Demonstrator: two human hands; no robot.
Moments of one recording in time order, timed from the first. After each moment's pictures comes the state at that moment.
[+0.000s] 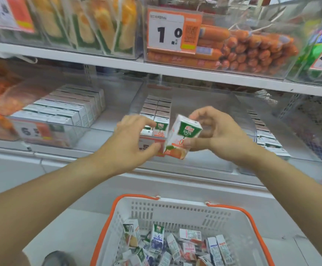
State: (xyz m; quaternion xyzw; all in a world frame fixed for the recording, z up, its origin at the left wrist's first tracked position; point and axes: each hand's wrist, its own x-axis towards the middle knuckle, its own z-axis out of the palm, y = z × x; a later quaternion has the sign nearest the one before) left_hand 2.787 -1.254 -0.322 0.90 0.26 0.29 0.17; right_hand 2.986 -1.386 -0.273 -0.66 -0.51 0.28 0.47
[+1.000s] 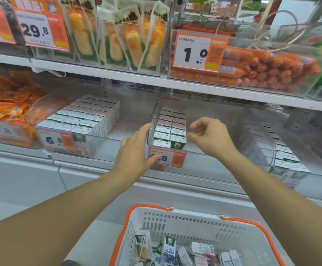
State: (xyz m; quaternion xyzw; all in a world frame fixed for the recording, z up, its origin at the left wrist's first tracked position) left_hand 2.780 -1.216 -0.361 0.85 0.36 0.33 0.18; right_hand 2.979 -1.304 -0.297 -0.79 -0.48 0.05 0.37
